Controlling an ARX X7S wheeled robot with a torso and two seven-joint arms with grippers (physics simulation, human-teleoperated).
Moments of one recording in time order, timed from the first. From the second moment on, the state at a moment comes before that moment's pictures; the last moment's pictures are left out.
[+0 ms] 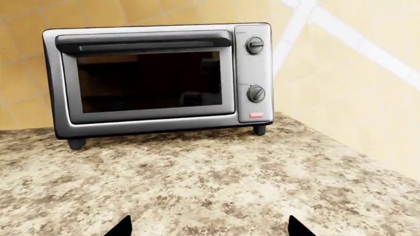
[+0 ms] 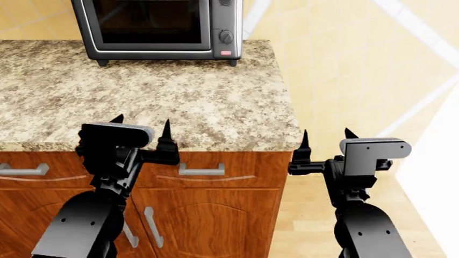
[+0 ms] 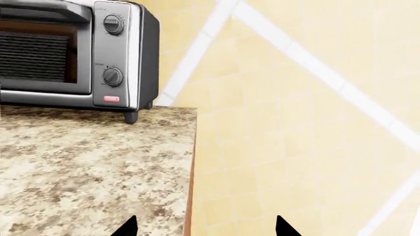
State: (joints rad) left arm -0.42 -0.21 0.04 0.30 -0.21 -0.59 0.01; right arm 0.36 0.20 -0.03 -0.13 0.14 0.37 0.05
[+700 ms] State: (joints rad) left arm -0.86 -0.27 0.02 0.05 -0.24 -0.76 0.03; right arm 0.70 0.28 -0.04 0.02 0.15 0.52 0.02
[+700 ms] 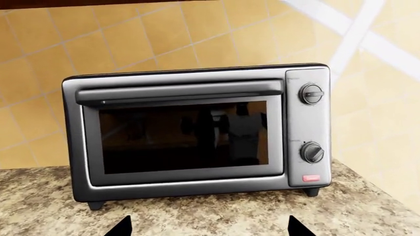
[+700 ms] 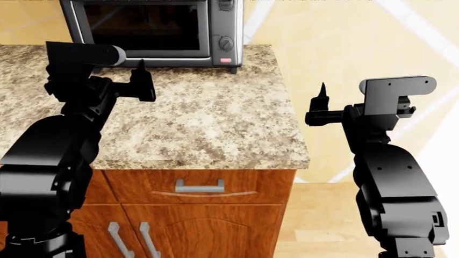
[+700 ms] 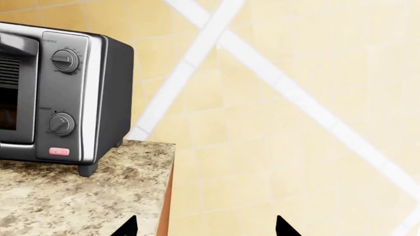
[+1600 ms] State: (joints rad) left arm -0.84 -0.29 0.03 0.06 -0.26 -0.76 0.03; right arm 0.72 0.28 -0.06 0.03 0.17 0.53 0.03
